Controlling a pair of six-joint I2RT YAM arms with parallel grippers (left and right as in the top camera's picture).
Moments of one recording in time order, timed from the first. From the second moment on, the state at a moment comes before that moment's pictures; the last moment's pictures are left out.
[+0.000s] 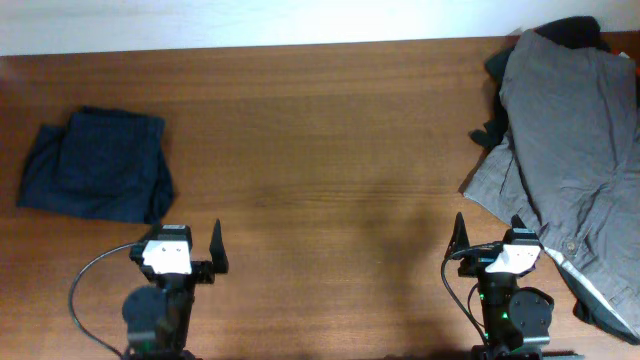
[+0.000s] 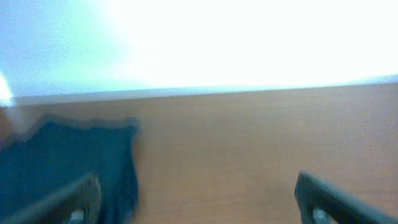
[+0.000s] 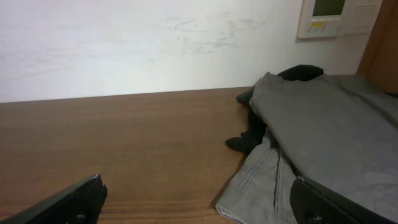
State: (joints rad) left arm 0.02 0.29 0.12 0.06 0.06 0.04; right arm -0.01 0.01 0.01 -0.07 0.06 0.05
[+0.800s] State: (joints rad) left arm 0.07 0.02 0.01 -0.07 0.06 0.04; right arm -0.01 0.01 0.01 -0.07 0.06 0.05
